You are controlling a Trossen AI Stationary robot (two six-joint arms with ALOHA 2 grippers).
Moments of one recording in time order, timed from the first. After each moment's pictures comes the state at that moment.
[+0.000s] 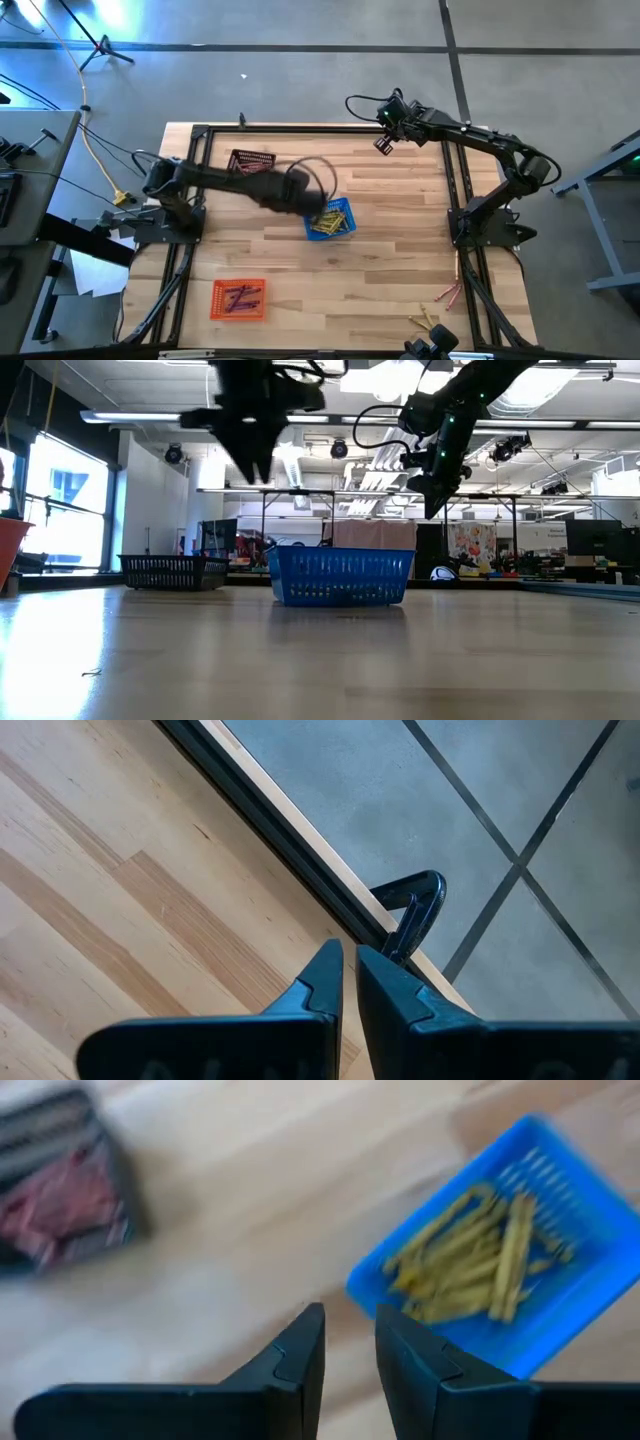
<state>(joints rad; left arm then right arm) -0.09 1.81 1.59 -1.21 -0.40 -1.16 -0.67 1.53 1.18 -0.66 0.41 -0.09</state>
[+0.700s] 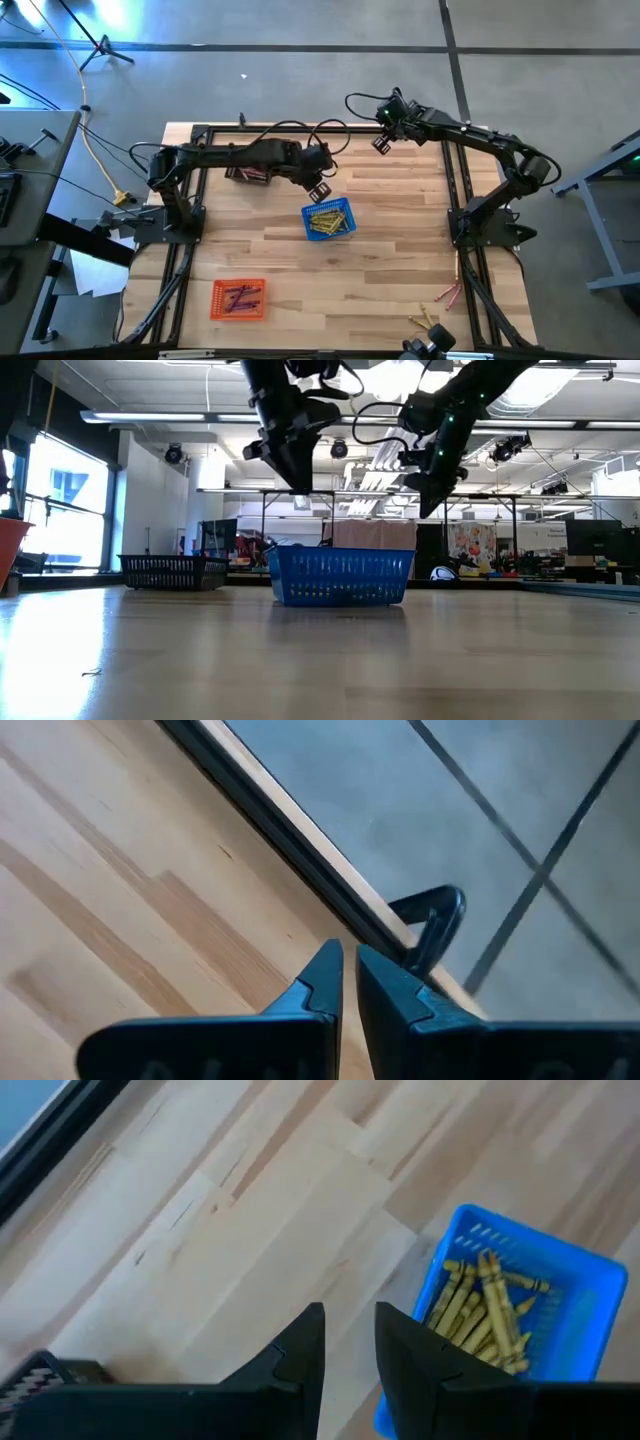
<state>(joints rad) 0.17 1.81 1.59 -0.92 -0.24 -0.45 -0.67 1.53 1.18 -0.63 0.36 -0.09</state>
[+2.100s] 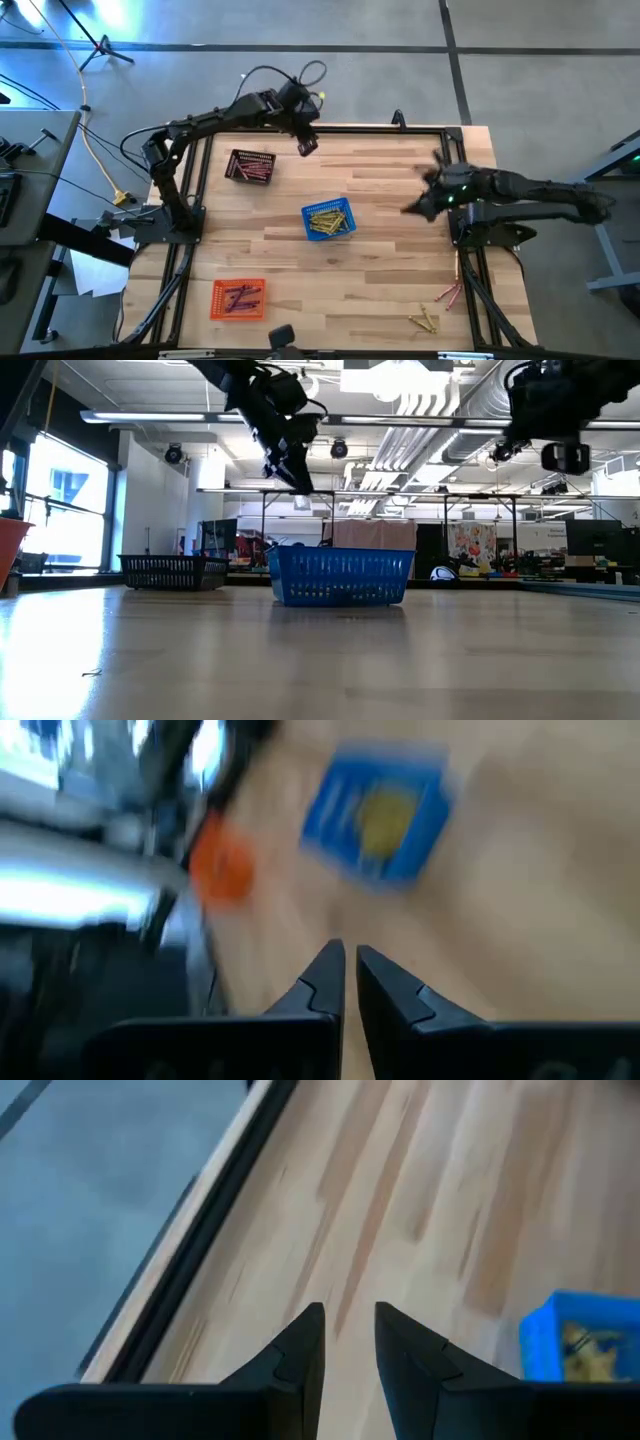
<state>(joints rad) 0.56 1.80 1.58 -0.69 0.14 0.13 -0.13 0.56 0.57 -0.55 -0.20 0.90</state>
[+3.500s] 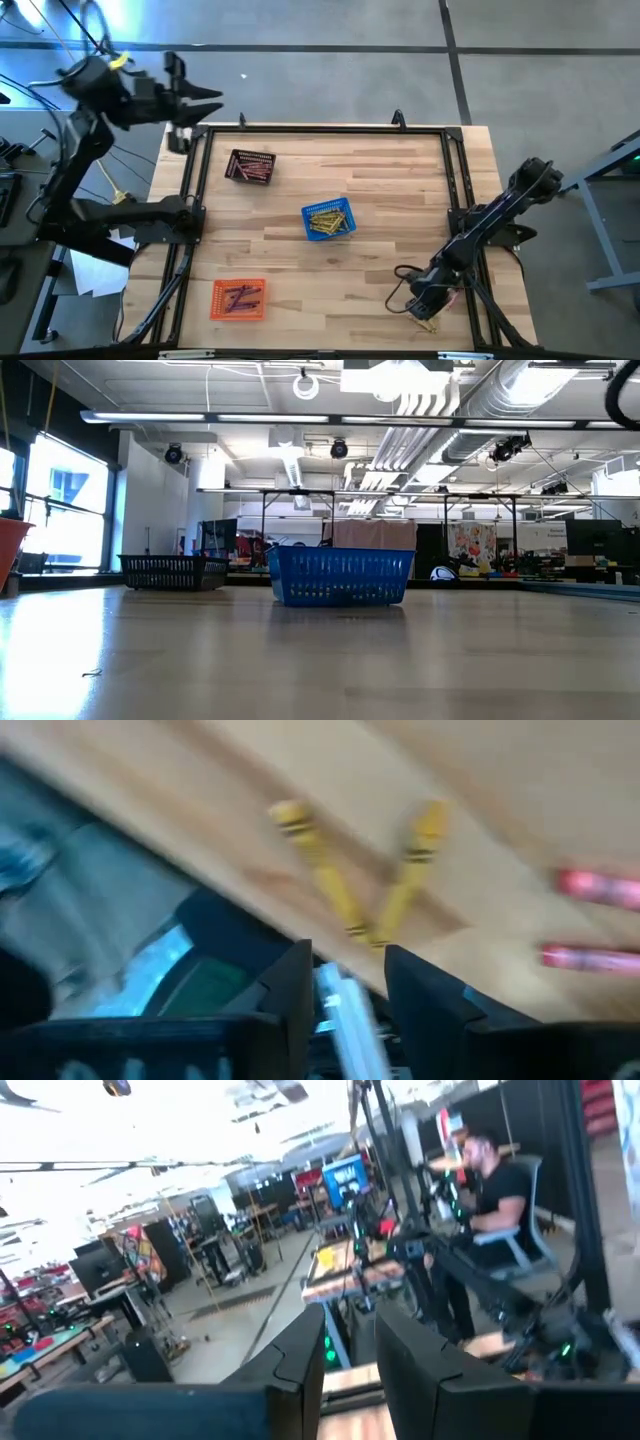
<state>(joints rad) 0.68 0.95 1.58 -0.50 0.58 0.30 0.77 1.43 0.61 -0.20 -0.48 1.81</state>
